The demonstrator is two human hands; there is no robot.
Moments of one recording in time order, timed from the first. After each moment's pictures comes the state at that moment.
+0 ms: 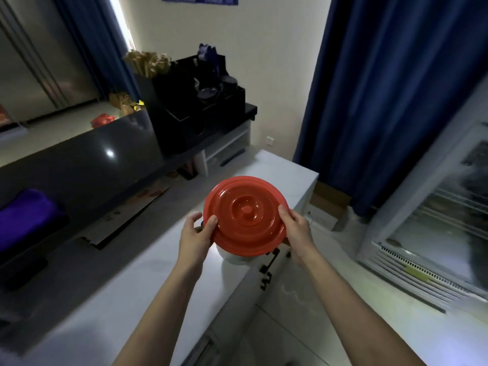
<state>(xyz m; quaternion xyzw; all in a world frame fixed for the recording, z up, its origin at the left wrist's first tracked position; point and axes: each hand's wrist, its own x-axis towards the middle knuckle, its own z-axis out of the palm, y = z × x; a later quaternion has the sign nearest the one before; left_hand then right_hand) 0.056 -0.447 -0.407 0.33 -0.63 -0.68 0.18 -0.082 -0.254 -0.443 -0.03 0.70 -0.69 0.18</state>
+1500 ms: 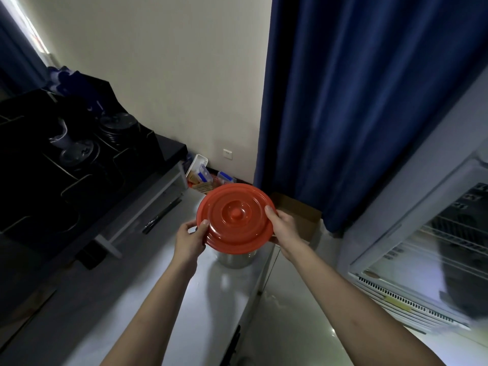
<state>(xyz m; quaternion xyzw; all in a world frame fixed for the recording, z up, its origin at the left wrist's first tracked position) -0.372 -0.462 -0.467 0.38 -0.60 -0.70 0.08 -0.474 -0.246 -0.478 0.07 0.70 -0.68 0.23</state>
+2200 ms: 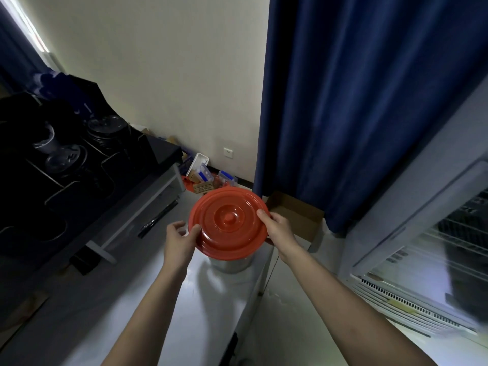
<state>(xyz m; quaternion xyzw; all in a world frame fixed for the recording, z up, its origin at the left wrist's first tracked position) -0.382 -0.469 -0.468 0.40 -0.70 -0.58 0.11 -0.493 -0.247 -0.484 0.04 0.72 -0.65 0.25</state>
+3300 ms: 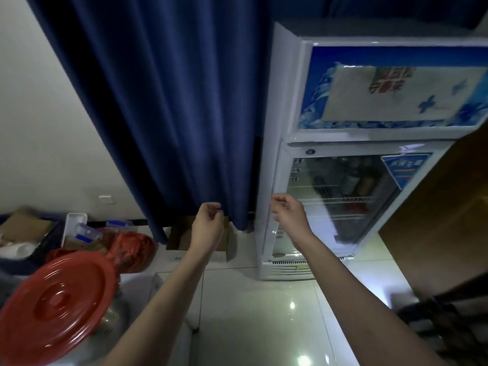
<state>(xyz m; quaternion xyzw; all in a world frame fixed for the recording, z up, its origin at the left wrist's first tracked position) -0.534 -0.096 -0.425 0.05 -0.81 -0.58 -0.01 -0.508 0.118 -0.428 0.20 0.74 -0.63 -0.09</state>
